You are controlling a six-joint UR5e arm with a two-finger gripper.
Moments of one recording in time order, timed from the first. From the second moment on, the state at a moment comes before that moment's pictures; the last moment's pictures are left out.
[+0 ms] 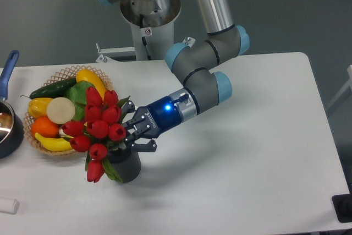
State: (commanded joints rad) arm 2.54 -2.06 -1.93 -0.68 -0.05 1.40
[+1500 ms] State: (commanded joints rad) arm 2.56 -2.05 -1.97 -0.68 -0.01 1.47
